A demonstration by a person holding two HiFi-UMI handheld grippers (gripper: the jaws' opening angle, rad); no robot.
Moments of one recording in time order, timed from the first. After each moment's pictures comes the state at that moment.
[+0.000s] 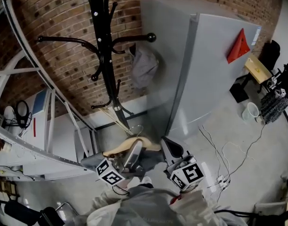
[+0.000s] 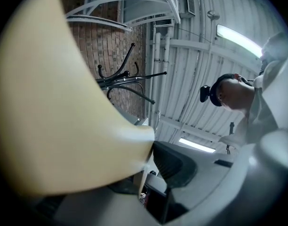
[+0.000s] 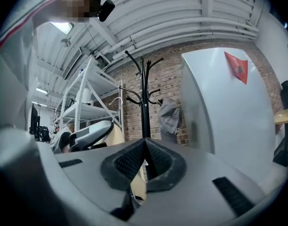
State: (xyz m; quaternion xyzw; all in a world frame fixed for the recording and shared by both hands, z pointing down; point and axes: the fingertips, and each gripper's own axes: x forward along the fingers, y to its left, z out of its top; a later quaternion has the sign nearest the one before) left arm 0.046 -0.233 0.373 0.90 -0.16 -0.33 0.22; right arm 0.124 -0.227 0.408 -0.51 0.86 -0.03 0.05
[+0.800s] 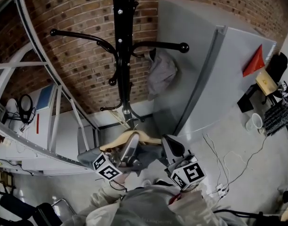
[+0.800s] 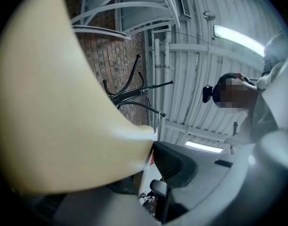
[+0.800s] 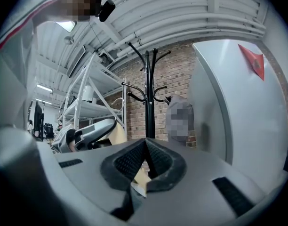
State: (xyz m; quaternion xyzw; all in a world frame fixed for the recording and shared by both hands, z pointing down) left arm -0.006 -0.296 0.363 0.89 -0.21 -0.35 0.19; right arm 0.086 -0.281 0.400 -0.48 0.87 -0.01 0.04
